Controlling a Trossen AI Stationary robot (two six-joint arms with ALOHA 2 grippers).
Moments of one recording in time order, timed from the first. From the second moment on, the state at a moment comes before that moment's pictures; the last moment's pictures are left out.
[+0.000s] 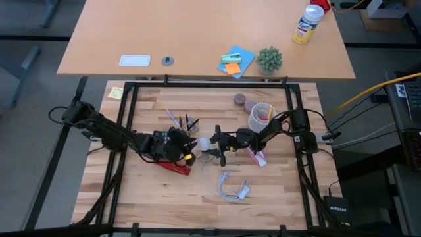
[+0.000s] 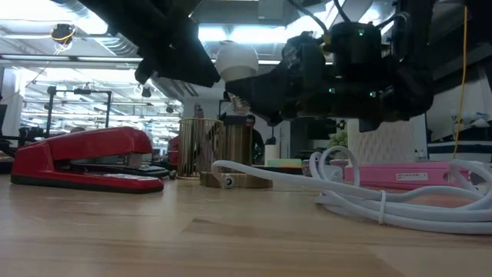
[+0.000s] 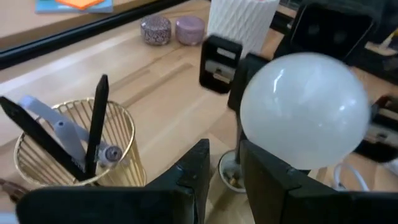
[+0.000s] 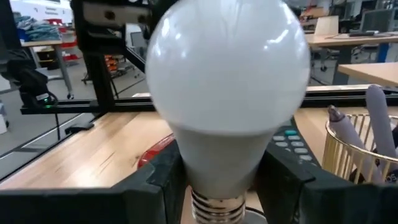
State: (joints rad) left arm -0.32 1.45 0.81 0.00 -0.75 -0.67; right arm 0.03 2.08 0.71 1.42 -0.14 0.07
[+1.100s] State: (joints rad) left arm -0.31 1.45 0.81 0.23 -0.74 -0.44; right arm 0.03 2.19 0.71 1.52 -0.03 0.10
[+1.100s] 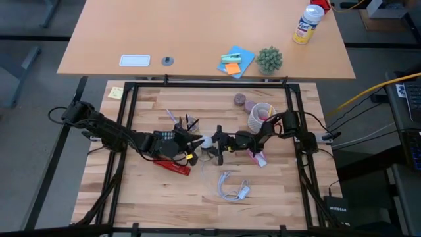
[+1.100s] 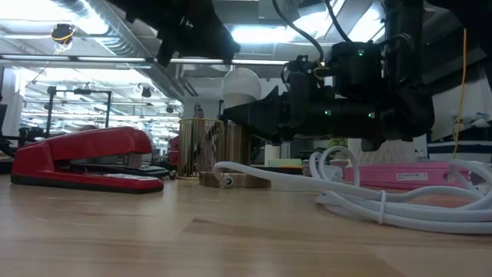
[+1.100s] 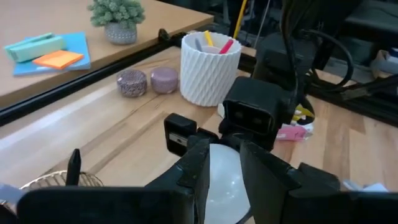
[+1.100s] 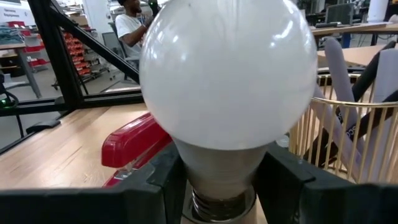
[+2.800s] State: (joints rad) left arm -0.31 1.54 0.81 0.25 -0.65 -0.47; right arm 0.03 2.19 0.71 1.49 -0.04 0.10
